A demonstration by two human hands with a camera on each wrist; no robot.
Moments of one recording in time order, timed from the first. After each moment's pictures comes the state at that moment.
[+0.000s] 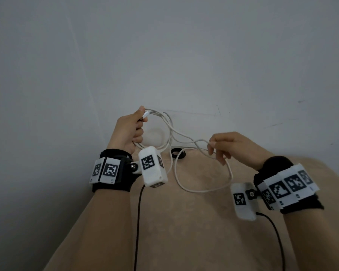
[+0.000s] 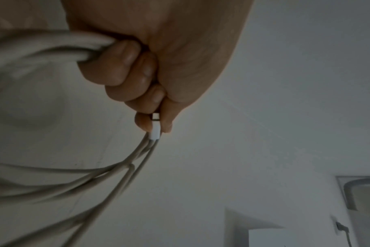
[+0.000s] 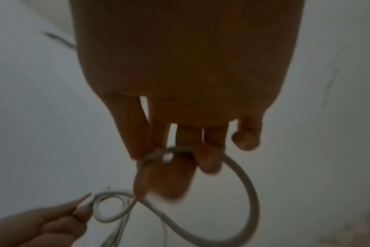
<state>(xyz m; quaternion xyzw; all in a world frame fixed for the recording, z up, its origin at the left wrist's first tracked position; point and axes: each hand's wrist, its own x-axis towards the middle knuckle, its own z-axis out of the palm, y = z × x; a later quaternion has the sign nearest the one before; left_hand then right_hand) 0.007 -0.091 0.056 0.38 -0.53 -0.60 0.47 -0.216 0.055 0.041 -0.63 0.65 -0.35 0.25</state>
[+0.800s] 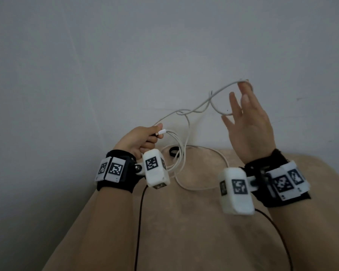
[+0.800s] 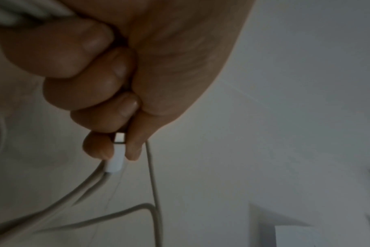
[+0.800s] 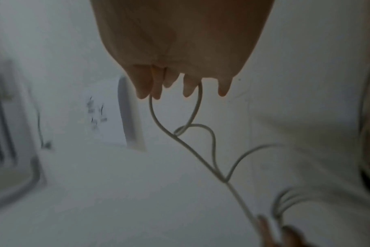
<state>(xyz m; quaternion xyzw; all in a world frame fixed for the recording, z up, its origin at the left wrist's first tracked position) -0.006 -0.090 0.042 0.40 -0.57 -0.67 0.25 -0.202 0.048 0.052 -0.40 0.32 -0.80 0.31</state>
